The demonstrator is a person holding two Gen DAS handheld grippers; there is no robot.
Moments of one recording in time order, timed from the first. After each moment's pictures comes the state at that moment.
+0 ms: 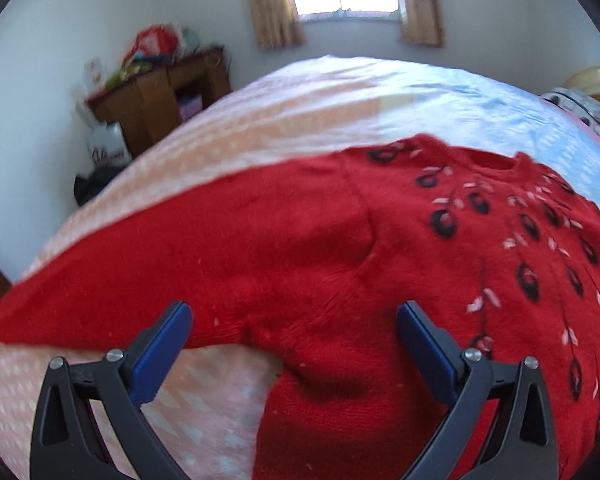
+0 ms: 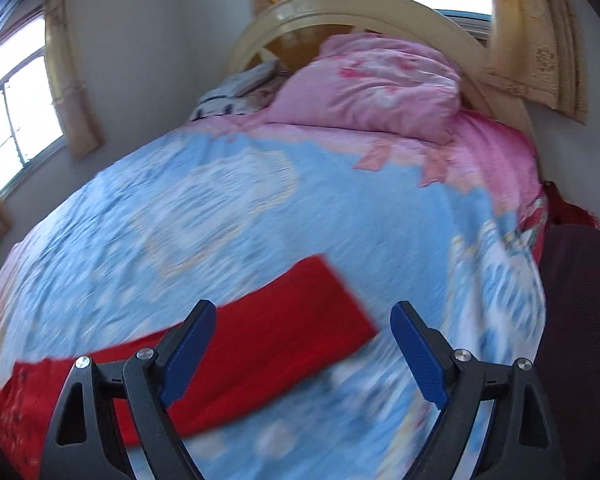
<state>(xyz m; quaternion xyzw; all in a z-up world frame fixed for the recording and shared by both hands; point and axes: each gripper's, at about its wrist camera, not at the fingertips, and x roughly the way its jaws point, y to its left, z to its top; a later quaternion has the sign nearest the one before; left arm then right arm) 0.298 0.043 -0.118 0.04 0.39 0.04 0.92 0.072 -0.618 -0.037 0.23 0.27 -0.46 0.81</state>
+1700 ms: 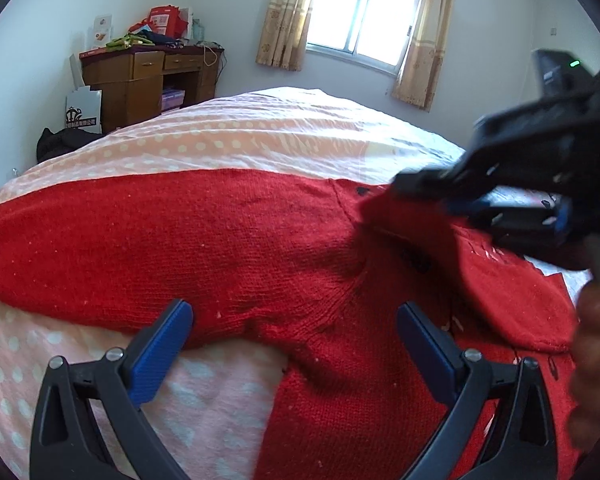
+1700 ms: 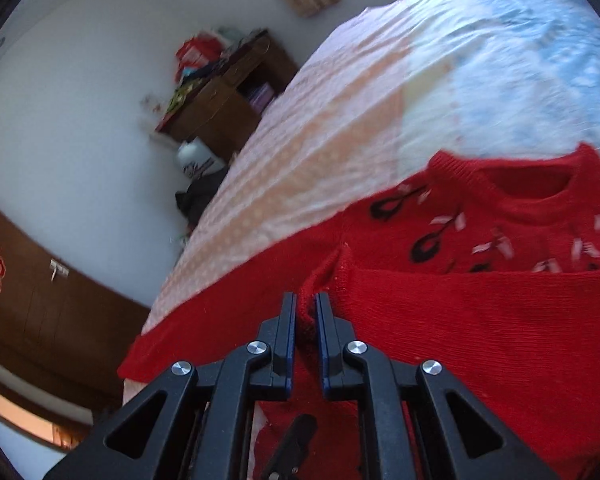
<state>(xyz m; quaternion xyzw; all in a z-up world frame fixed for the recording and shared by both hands) 0.287 0.081 -0.123 -0.11 0.33 -0.05 0.94 0.450 -0.077 -0.102 0.21 0.47 0.22 0.83</state>
